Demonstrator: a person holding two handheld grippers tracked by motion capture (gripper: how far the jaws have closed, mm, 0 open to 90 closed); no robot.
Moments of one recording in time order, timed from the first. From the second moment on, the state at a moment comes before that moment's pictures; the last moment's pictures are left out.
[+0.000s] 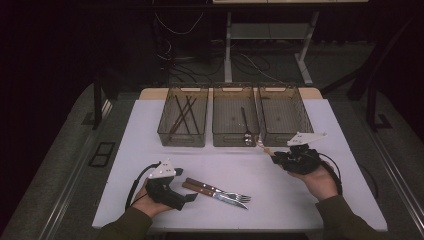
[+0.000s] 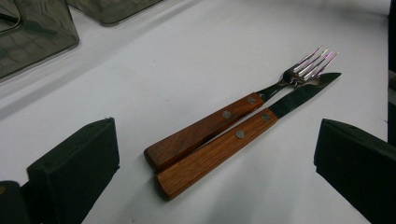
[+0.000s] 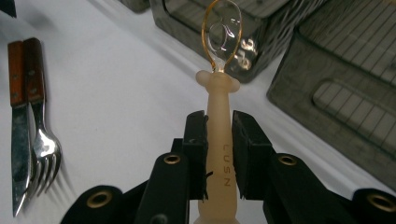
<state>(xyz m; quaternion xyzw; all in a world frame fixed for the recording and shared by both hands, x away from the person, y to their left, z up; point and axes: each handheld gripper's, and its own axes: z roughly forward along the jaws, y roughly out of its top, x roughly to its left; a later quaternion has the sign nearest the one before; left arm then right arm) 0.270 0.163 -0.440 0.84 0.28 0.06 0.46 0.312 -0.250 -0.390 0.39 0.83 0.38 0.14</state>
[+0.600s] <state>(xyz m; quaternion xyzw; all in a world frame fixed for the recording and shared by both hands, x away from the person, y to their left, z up) 0.271 0.165 -0.440 0.84 0.27 0.06 0.47 0.353 -0.221 -0.362 0.37 0.83 0.39 0.15</state>
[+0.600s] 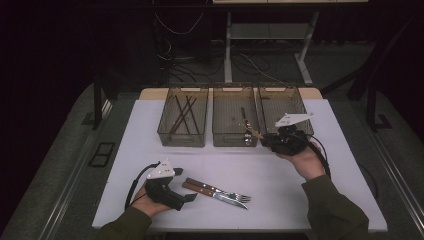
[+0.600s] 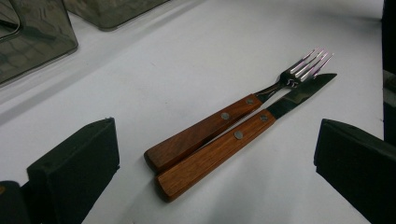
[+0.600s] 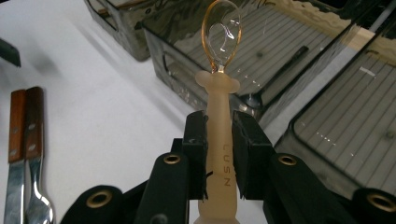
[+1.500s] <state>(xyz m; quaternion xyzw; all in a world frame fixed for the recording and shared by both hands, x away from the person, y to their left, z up) 0.280 0.171 -0.442 0.84 0.25 0.06 0.48 0.439 -0.173 -0.358 0.39 0.83 0.37 0.14</state>
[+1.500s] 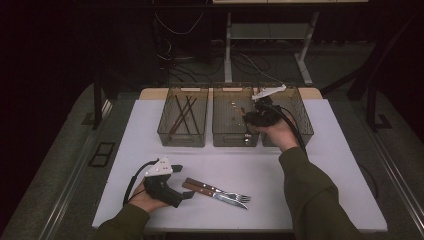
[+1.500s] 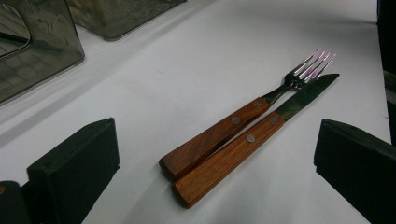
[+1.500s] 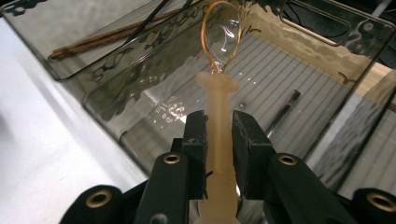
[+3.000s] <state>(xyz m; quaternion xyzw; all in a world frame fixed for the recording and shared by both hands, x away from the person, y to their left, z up) 0.278 0.169 -0.441 0.85 0.24 0.06 0.47 0.402 -0.196 -0.348 0.38 0.82 0.42 0.11</state>
